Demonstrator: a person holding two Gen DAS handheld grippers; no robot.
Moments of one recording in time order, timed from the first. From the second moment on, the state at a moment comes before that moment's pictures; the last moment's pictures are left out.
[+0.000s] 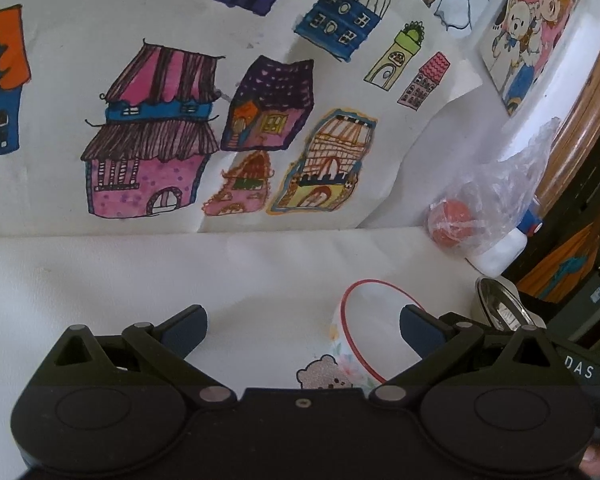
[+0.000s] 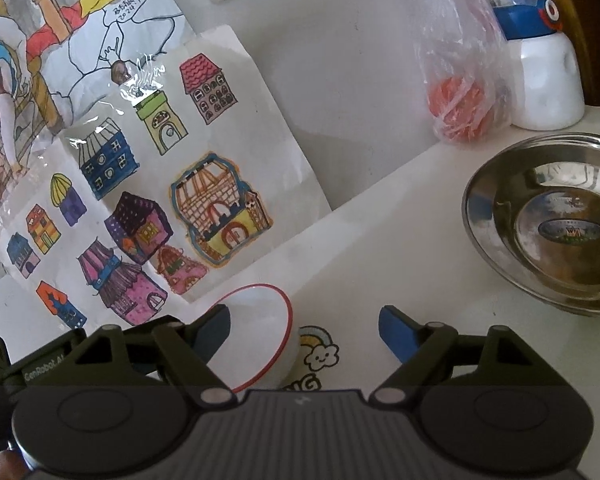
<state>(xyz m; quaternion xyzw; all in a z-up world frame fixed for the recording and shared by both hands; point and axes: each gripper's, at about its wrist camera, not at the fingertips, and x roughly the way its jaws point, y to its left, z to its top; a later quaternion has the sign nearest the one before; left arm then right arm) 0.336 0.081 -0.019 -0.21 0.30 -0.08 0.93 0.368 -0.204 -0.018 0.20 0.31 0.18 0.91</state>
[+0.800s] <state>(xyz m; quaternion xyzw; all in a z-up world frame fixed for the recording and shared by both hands) 0.331 0.072 -0.025 -0.20 0.29 -0.10 0.93 0.366 -0.198 -0.018 0.16 0.30 0.19 0.92</state>
